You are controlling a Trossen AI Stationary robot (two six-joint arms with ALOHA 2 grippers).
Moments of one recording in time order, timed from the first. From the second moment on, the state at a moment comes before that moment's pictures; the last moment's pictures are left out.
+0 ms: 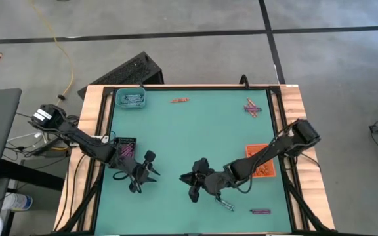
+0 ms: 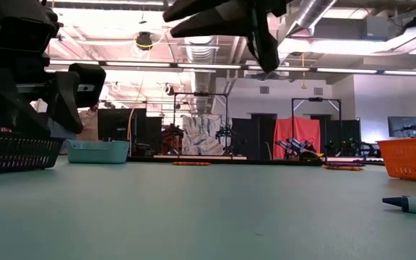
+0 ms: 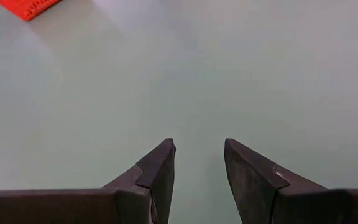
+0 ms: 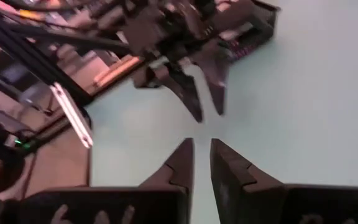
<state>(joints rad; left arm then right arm) -0.46 1.27 0.30 0.44 -0.14 0.26 0.46 1.84 1.17 0.24 0.52 0.77</state>
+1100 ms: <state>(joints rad) -0.47 1.34 0.06 0.78 -0.03 0.25 0.20 1.84 1.29 0.23 0.60 0.87</state>
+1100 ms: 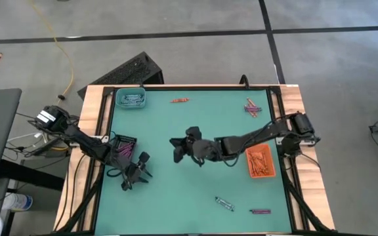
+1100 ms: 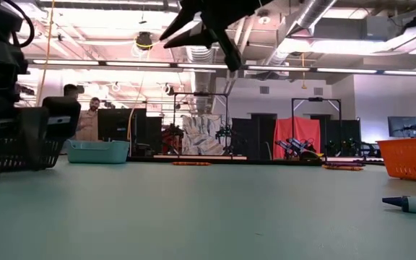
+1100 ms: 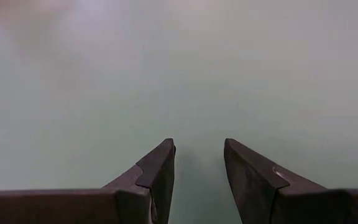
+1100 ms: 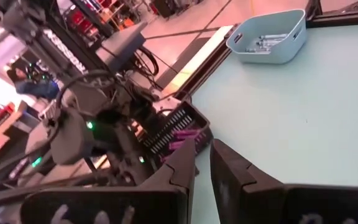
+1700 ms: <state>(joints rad) -0.49 1.34 0.06 0.77 0.02 0.31 0.20 1.84 1.30 0.10 0.61 1.05</state>
